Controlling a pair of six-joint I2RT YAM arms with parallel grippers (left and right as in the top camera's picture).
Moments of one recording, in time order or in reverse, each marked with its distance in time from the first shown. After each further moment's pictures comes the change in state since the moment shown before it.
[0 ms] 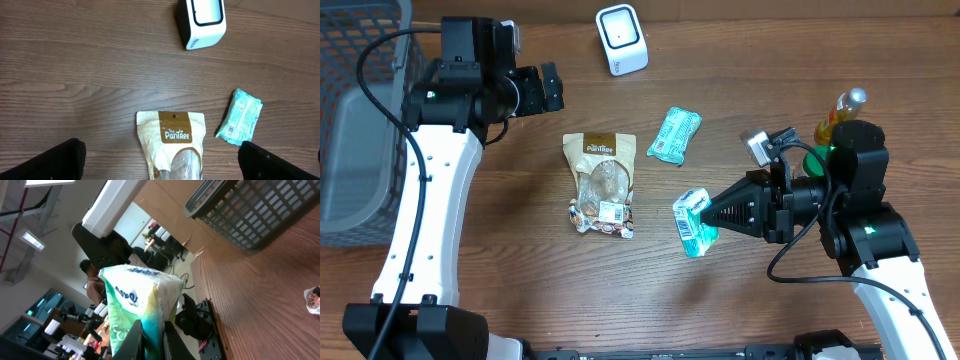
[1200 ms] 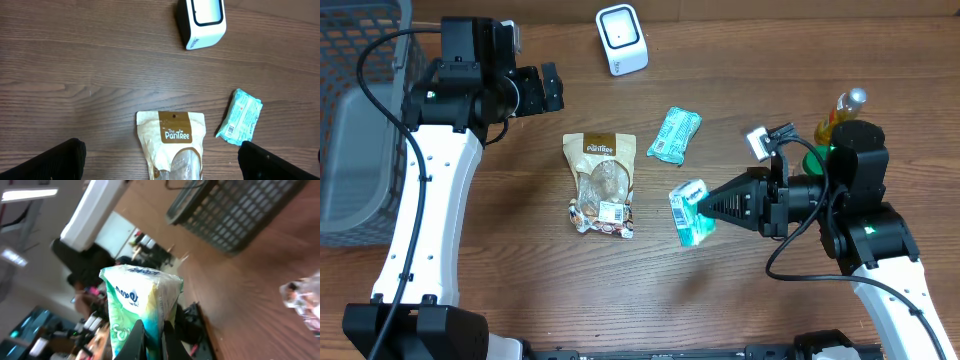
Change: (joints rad) left arm 0.000 0.000 0.000 0.000 0.000 0.000; right arm 0.000 0.000 0.000 -0.002 0.097 0.048
